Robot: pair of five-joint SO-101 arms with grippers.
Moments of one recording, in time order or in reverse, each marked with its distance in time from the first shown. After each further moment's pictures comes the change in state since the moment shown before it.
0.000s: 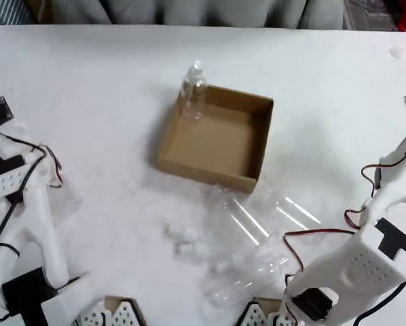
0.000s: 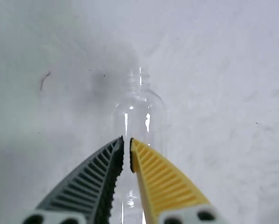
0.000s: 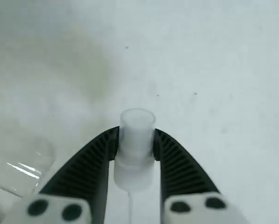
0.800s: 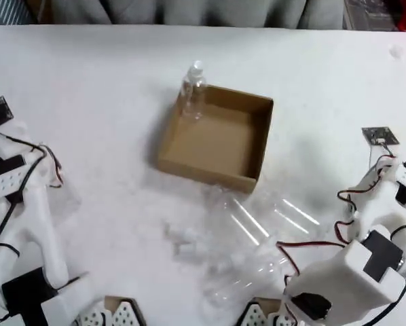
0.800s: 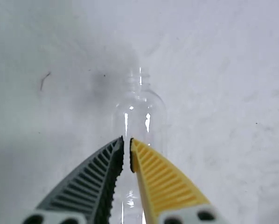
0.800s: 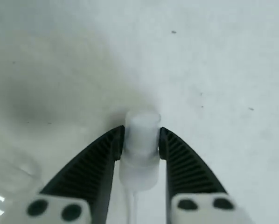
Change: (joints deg) left arm 0.0 0.0 0.0 0.0 0.0; right arm -1.7 -11.3 37.5 -29.5 3.9
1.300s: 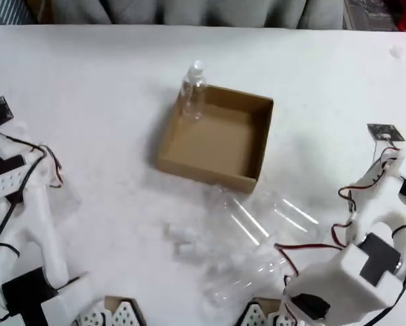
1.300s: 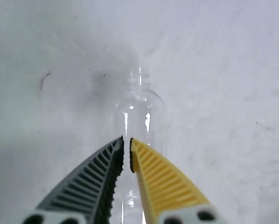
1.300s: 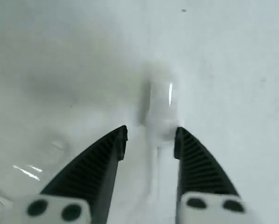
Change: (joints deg) left arm 0.0 0.0 0.0 0.1 0.0; right arm -0.7 -2.9 -4.8 12.8 -6.5
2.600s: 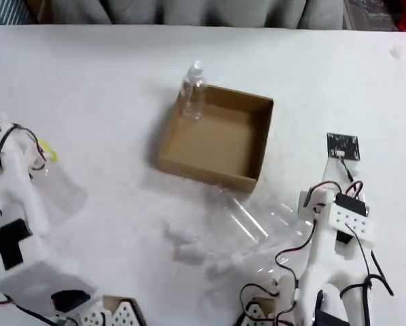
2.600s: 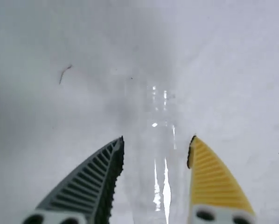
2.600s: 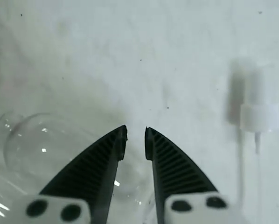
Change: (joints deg) left arm -4.0 23.9 -27.5 17.8 6.2; right arm -17.1 -38.7 42.8 -20.7 -22.6
